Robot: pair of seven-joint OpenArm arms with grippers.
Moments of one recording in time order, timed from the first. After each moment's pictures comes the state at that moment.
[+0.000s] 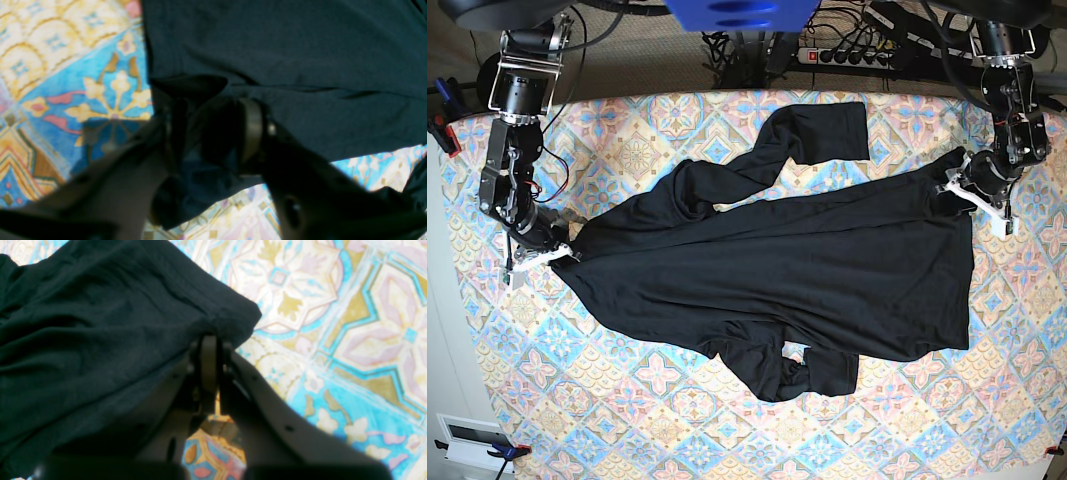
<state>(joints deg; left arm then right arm) 11.9 -27.2 -19.7 87.1 -43.4 -10.7 48.5 6.8 21.0 14.1 73.7 36.8 4.5 -45.0</state>
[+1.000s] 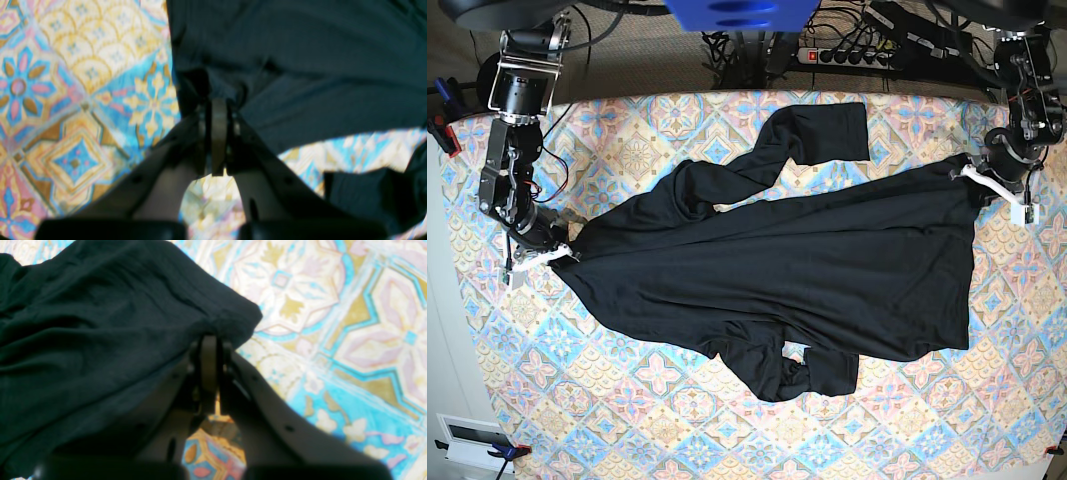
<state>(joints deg) 21.6 -28.9 -25.9 99.8 -43.6 -10.8 48.6 6.7 21.0 14.1 73.7 36.8 4.5 -45.0</state>
